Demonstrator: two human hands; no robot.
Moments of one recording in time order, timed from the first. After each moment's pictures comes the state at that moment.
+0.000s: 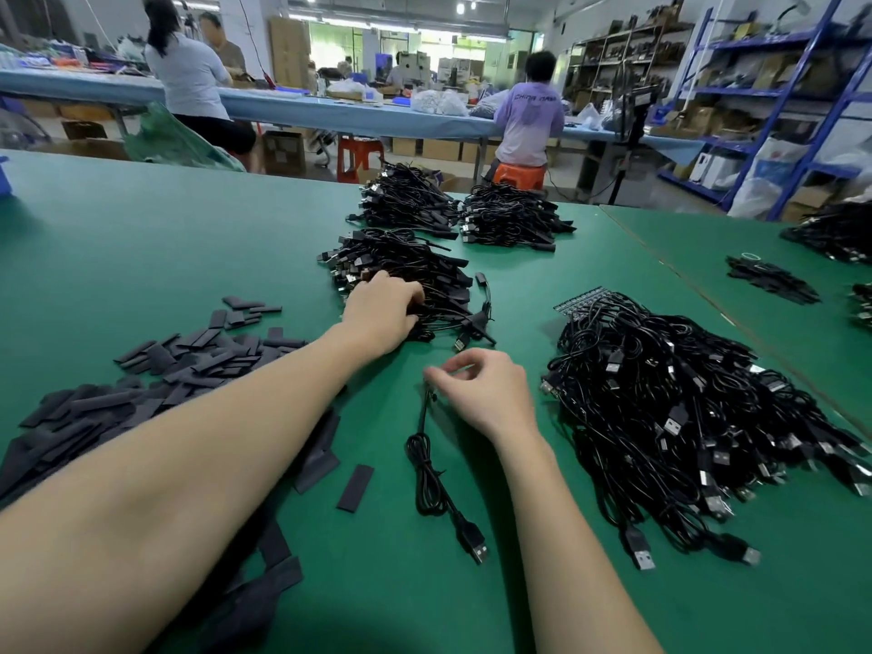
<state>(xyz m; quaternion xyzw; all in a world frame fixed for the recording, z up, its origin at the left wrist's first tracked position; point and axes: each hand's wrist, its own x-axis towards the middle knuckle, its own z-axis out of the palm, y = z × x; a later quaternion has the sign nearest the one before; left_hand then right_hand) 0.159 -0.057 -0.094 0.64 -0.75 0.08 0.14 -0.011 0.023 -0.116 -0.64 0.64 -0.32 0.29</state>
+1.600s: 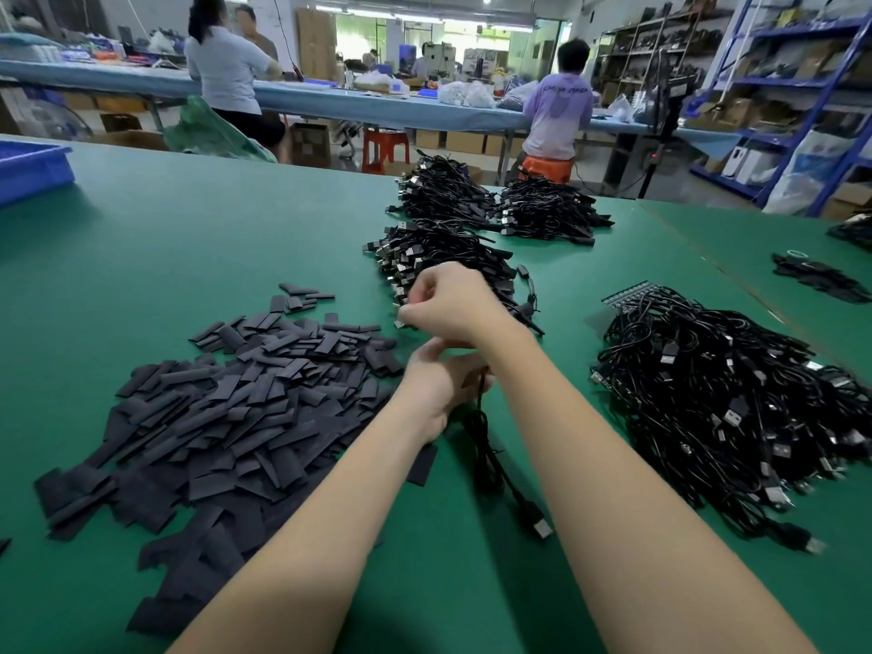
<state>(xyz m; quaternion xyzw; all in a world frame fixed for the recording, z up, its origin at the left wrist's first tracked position) 0.132 0.054 -0.119 0.43 -0.30 -0.63 0.58 0.082 0.007 -0.040 -0.79 0.53 -0.21 0.24</state>
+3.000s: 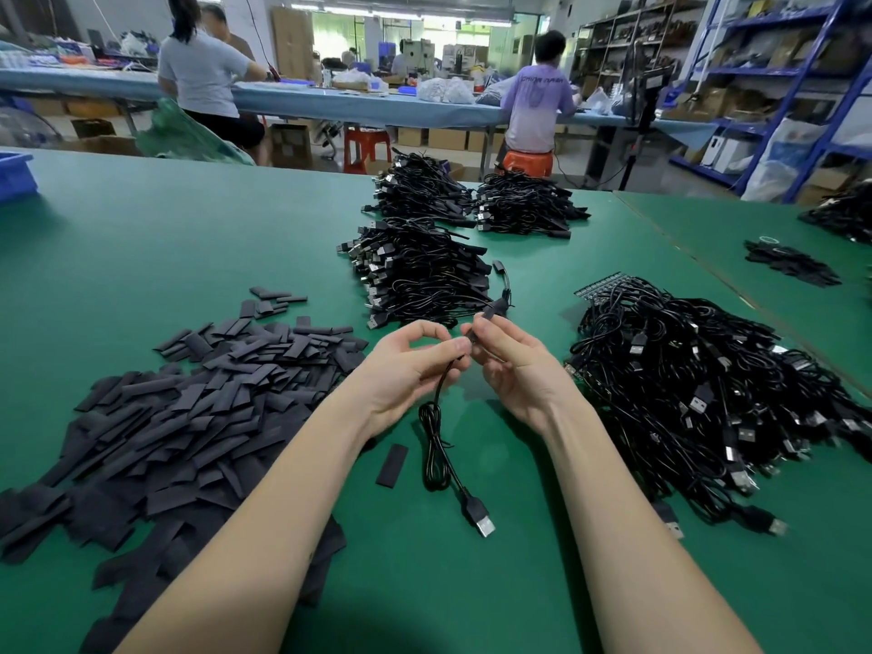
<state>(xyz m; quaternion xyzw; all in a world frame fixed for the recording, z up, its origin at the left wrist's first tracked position) 0.146 0.060 -0.103 0.40 -0.41 -0.63 0.52 -0.021 0.024 -0.114 -0.39 0.31 -0.48 0.72</state>
